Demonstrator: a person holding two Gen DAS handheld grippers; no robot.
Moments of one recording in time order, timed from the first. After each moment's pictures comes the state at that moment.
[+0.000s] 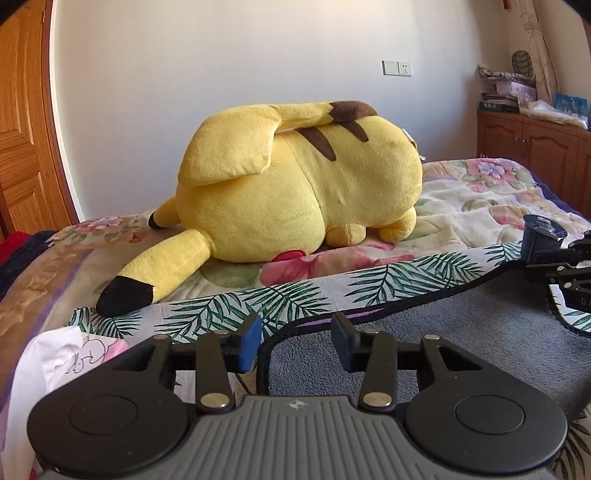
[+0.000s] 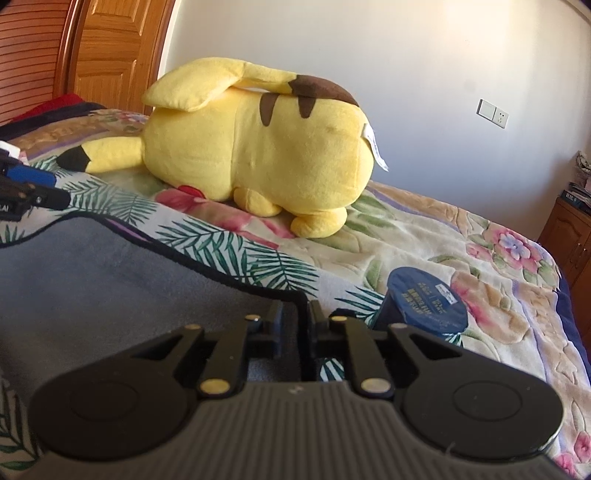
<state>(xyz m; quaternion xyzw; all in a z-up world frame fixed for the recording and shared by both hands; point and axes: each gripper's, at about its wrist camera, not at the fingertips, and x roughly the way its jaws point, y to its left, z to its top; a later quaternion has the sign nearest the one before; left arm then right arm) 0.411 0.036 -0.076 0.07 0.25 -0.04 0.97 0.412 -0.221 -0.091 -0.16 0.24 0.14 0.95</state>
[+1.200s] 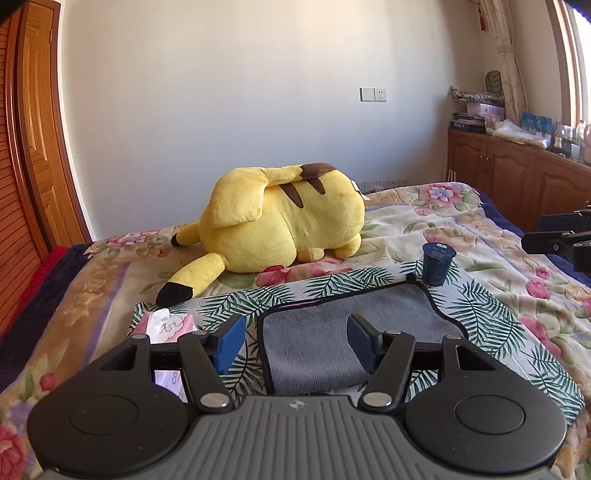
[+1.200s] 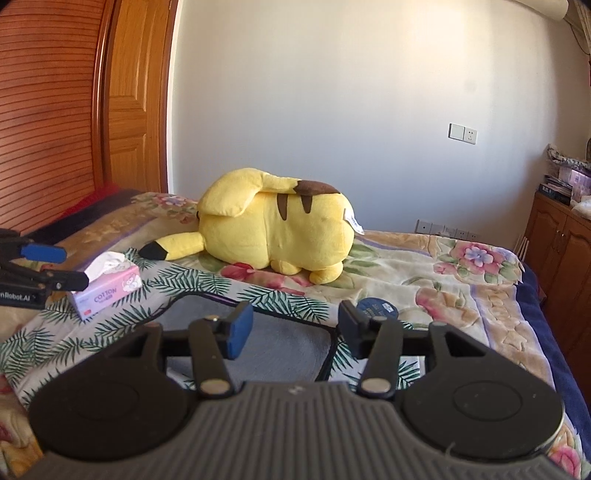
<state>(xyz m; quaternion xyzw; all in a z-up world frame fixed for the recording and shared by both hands) 0.221 0.025 0.051 0.07 0.25 -0.06 0.97 0.240 -0.246 0.047 -0.07 0.20 0.16 0.96</state>
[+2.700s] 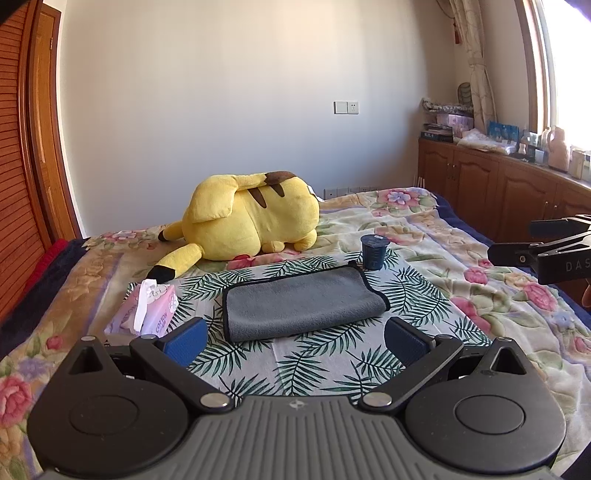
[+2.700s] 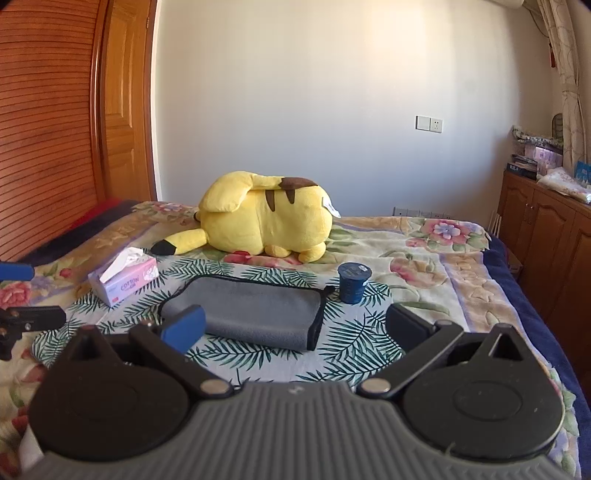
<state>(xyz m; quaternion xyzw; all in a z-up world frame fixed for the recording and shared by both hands) 0.081 -0.013 0.067 0.05 0.23 -0.08 0.97 0.129 -0.268 0.051 -0.03 0.20 0.12 0.97</state>
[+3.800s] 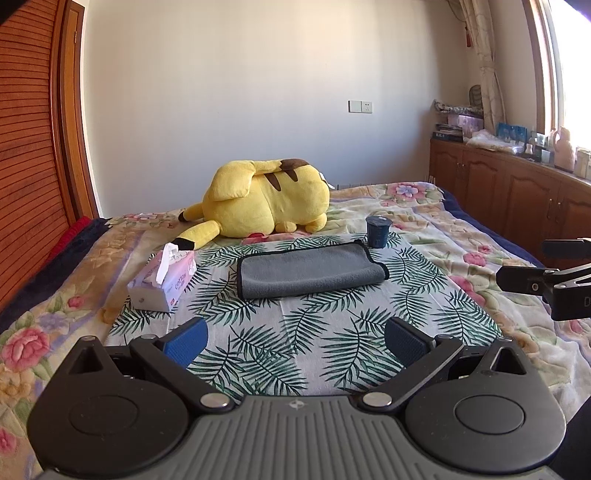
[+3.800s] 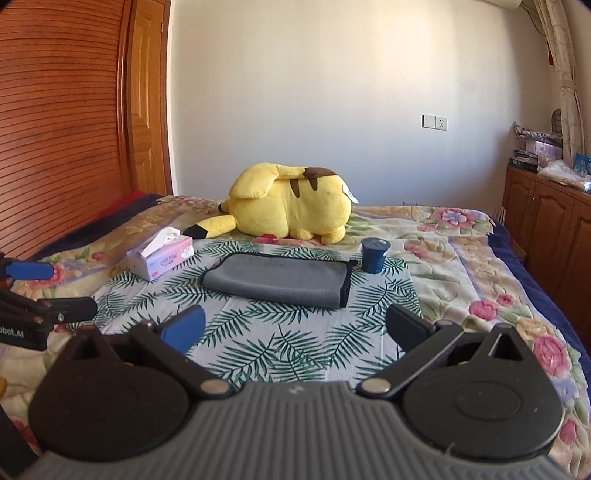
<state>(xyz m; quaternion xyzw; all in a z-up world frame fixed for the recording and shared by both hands) 0.006 -0.007 0.036 0.04 0.23 -0.06 0.97 0.047 -0.243 0.021 -0.02 0.19 0.13 0.97</state>
